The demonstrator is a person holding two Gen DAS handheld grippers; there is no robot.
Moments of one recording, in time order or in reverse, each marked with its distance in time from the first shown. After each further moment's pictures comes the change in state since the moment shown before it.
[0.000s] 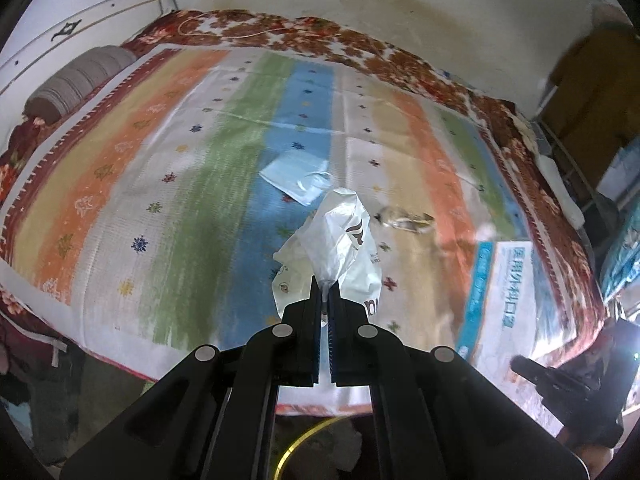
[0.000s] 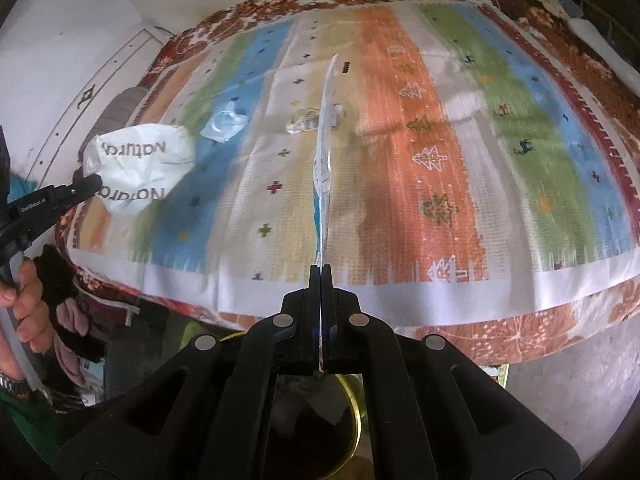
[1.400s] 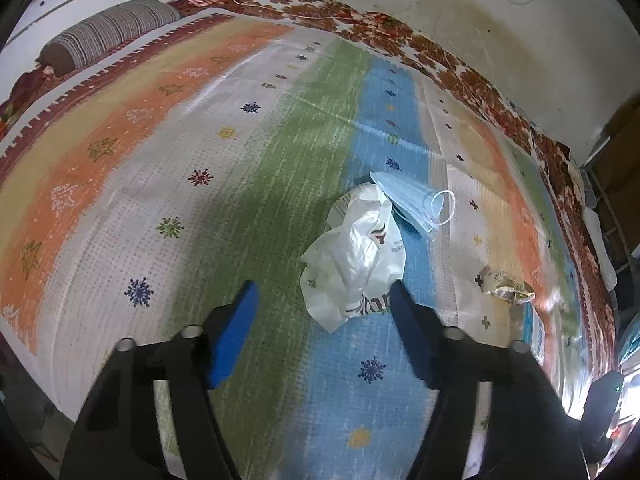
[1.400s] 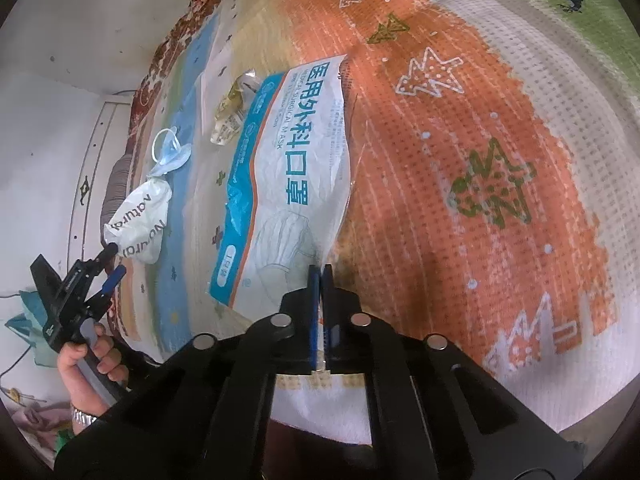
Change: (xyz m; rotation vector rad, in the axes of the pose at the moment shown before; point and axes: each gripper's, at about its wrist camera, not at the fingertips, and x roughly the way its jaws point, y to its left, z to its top) left arm 0.119 0.104 0.047 -0.181 -0.013 0.064; right arm 0.142 -0.080 0.026 0.417 0.108 0.241
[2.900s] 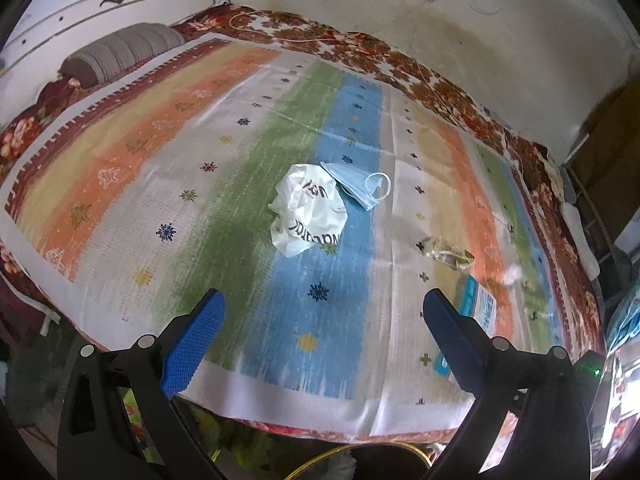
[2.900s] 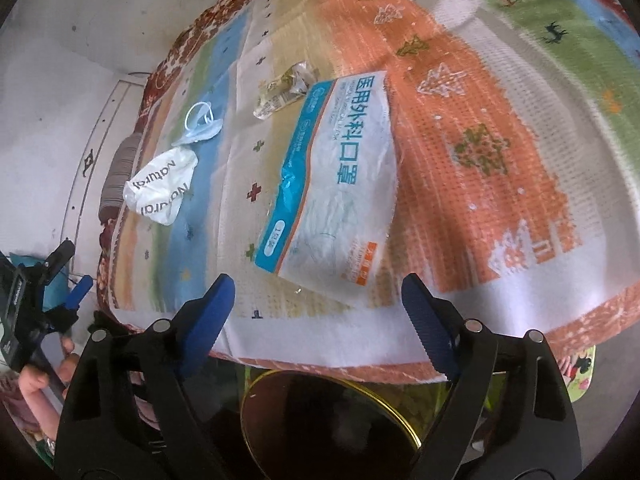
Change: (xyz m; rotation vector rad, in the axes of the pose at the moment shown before) left arm -0.098 -0.039 -0.053 0.006 -0.056 -0.007; right arm -0.038 0.028 -0.043 -0.102 -0.026 -0.047
